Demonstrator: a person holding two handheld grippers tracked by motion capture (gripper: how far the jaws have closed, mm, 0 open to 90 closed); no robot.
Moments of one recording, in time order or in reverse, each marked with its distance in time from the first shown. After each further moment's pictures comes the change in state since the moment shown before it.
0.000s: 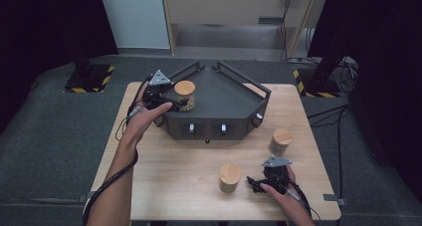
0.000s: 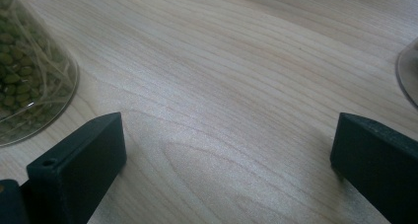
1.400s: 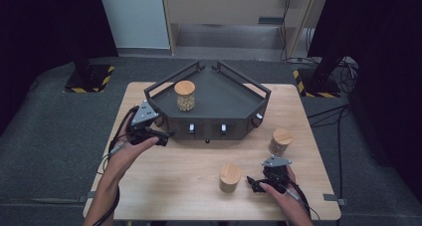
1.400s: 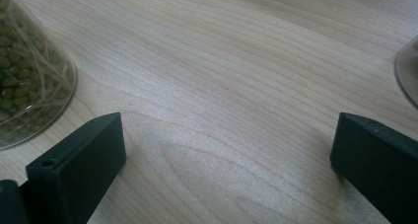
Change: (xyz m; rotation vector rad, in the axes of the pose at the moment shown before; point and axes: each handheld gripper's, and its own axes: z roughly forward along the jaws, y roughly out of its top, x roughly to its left) left arm -0.060 -0.051 -0.066 -0.001 0.014 0.056; right arm 0.002 0.001 0.000 0.001 -0.008 0.009
